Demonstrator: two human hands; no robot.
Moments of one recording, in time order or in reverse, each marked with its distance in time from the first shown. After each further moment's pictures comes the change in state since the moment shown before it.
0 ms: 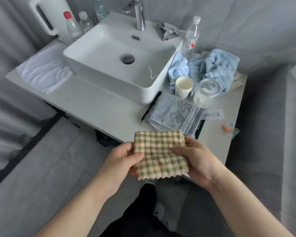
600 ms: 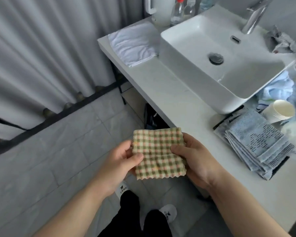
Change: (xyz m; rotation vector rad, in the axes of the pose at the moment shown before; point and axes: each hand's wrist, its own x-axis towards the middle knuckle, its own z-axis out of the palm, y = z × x) left_hand -0.080 -0.073 -0.174 -0.309 0.323 0.042; right_hand 0.041 0.067 0.197 -0.341 -0.345 0.093
